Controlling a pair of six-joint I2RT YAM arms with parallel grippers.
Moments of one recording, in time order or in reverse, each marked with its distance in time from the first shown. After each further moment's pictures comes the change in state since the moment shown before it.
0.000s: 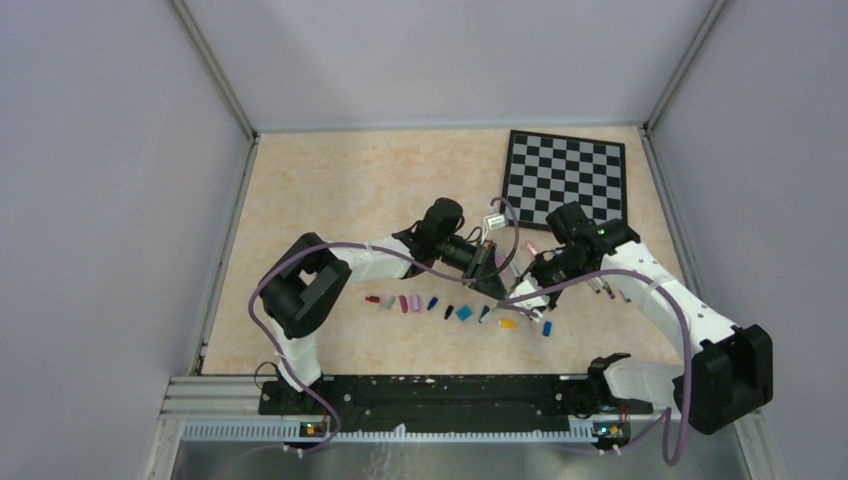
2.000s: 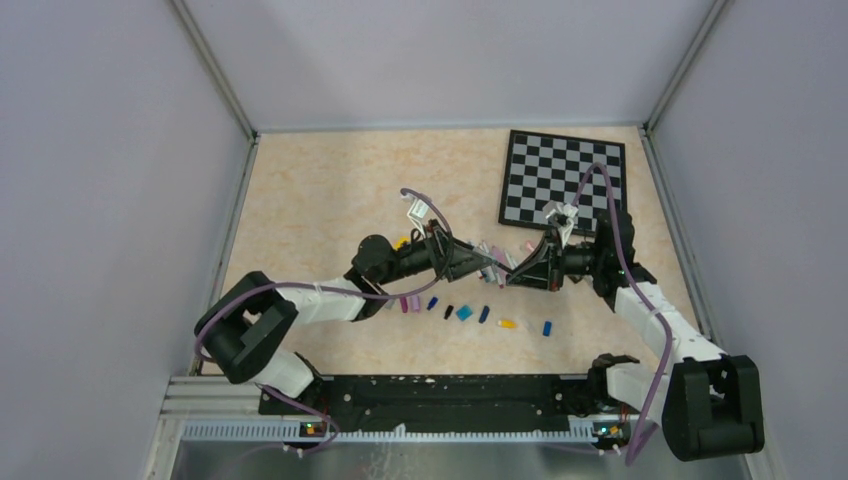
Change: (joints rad) left arm 0.039 -0.376 -0.512 0.816 -0.578 -0.325; right arm -0.315 -0.137 -0.441 1.221 -0.679 1.990
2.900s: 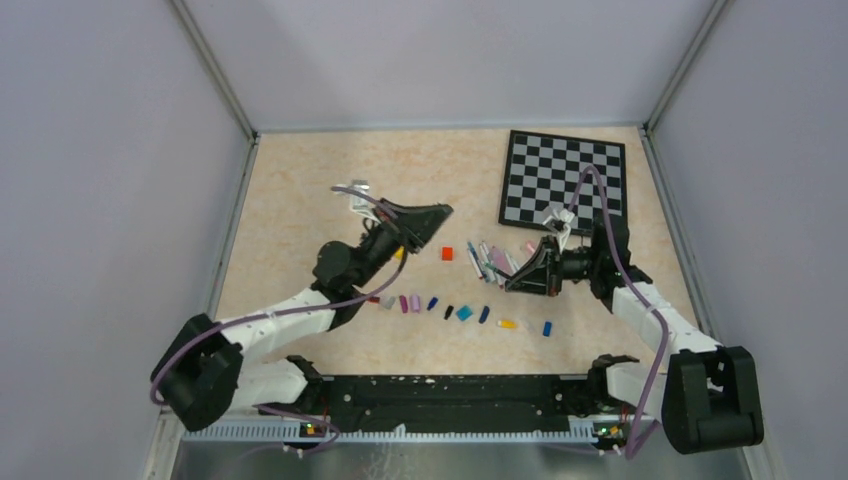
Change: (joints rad) left arm 0.010 -0.241 -0.031 -0.055 -0.367 0.106; right arm 0.010 0.032 -0.028 0.005 -0.020 -0.040
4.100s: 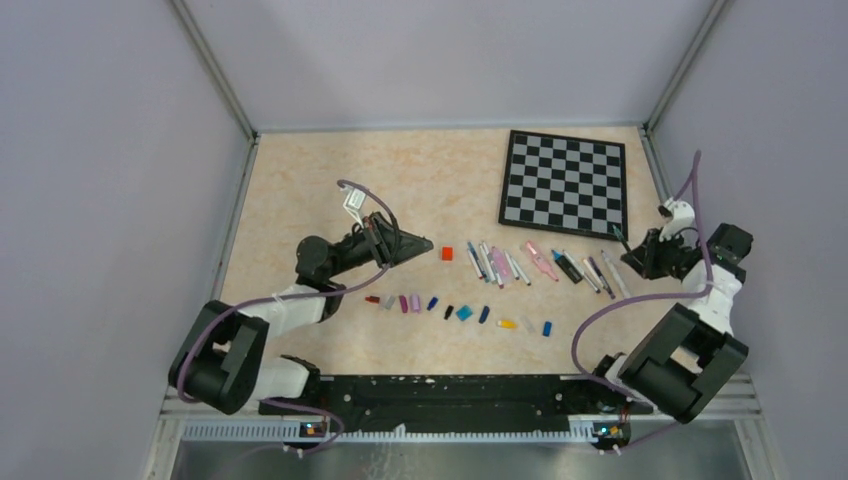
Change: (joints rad) left arm 0.358 0.092 -0.120 0.216 0.674 -0.327; right arm -0.807 0.117 0.269 -0.626 0.496 -0.654
